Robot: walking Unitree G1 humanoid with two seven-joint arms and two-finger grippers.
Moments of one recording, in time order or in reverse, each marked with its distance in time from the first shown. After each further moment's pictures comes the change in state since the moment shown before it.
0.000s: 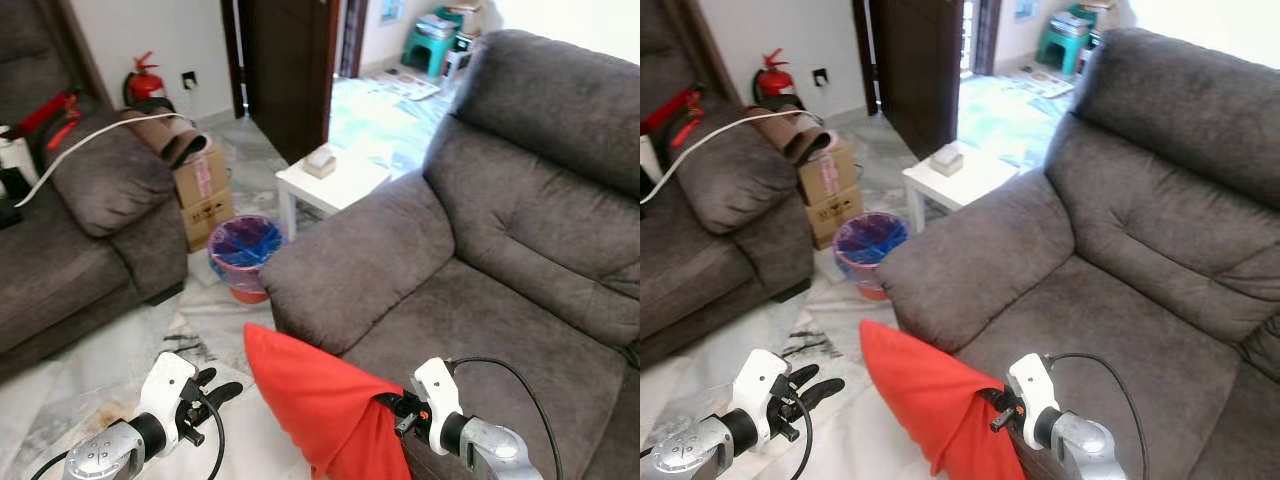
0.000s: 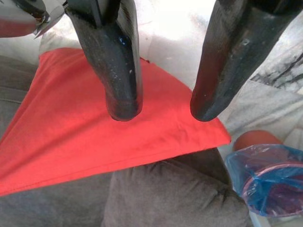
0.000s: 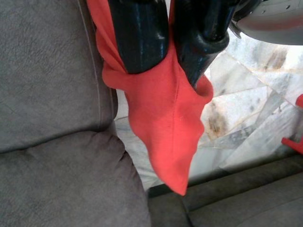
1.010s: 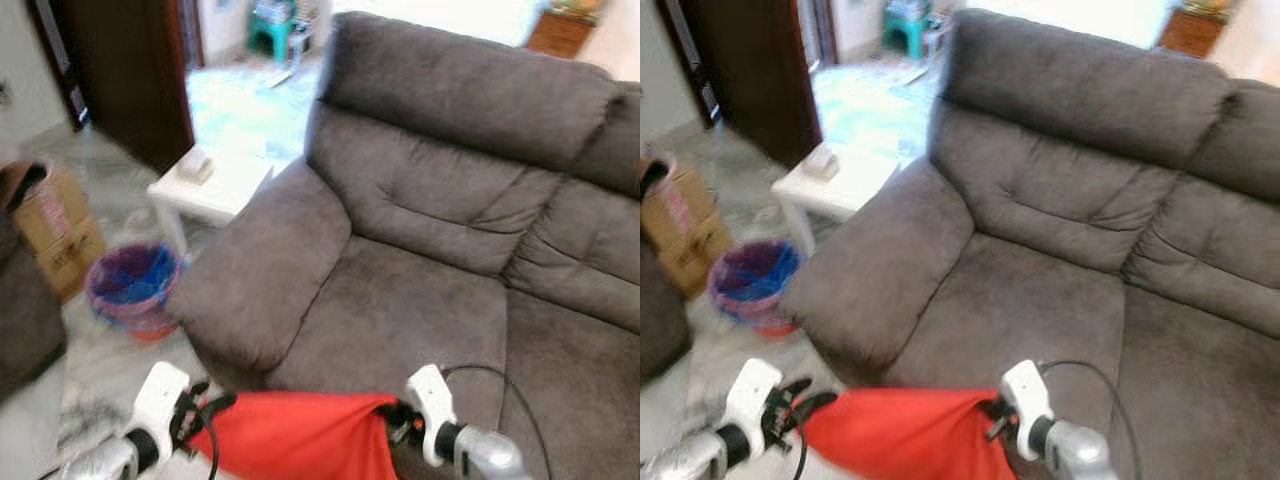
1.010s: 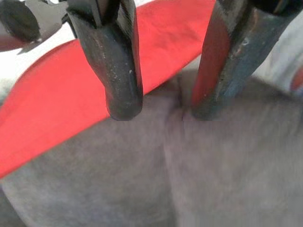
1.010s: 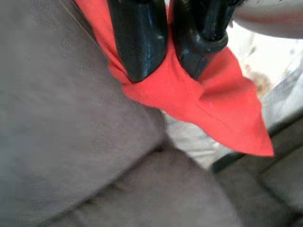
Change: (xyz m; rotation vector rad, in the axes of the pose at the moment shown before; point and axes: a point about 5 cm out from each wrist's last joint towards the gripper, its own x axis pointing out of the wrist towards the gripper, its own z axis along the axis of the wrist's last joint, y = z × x) left arm -0.002 0.003 0.001 0.005 -0.005 0.018; right arm 0.002 0.003 -0.001 0.005 0.011 0.019
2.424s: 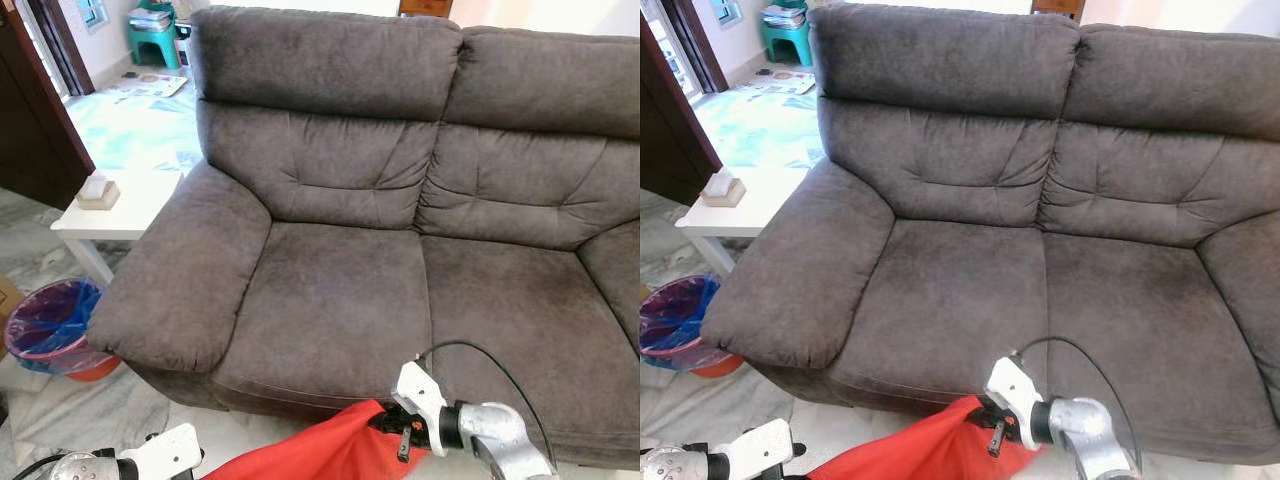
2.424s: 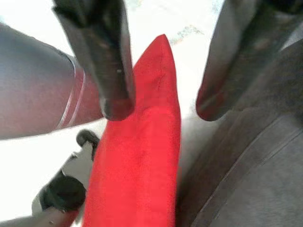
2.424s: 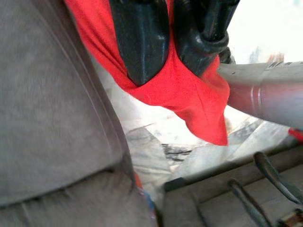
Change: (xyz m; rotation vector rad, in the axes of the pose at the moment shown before) left arm -0.026 -0.010 -0.048 0.503 0.424 -0.481; right arm -0.006 0.015 0.034 -0.317 0.058 0.409
